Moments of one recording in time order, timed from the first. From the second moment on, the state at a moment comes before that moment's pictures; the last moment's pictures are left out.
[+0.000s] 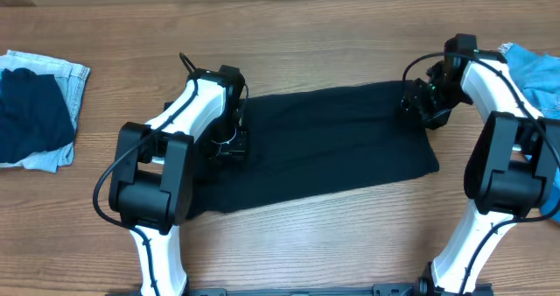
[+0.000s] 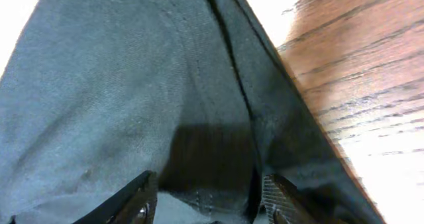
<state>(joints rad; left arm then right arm) -0.27 2.11 1.45 -1.15 0.09 -0.21 -0.16 2.14 1.58 -0.99 -0.33 0.33</state>
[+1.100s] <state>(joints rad) -0.27 2.11 1.45 -1.15 0.10 -0.21 -0.27 2.14 1.62 -0.87 -0.33 0.20</state>
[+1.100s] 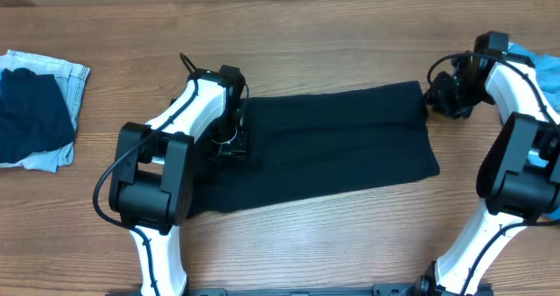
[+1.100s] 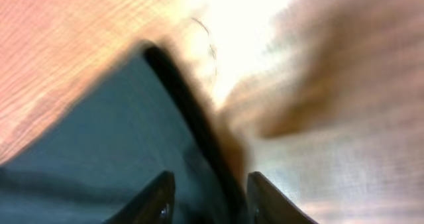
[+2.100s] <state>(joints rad) -0.27 2.11 1.43 -1.24 0.11 -0.21 -0.11 2.24 1.64 -0.62 -0.16 0.28</state>
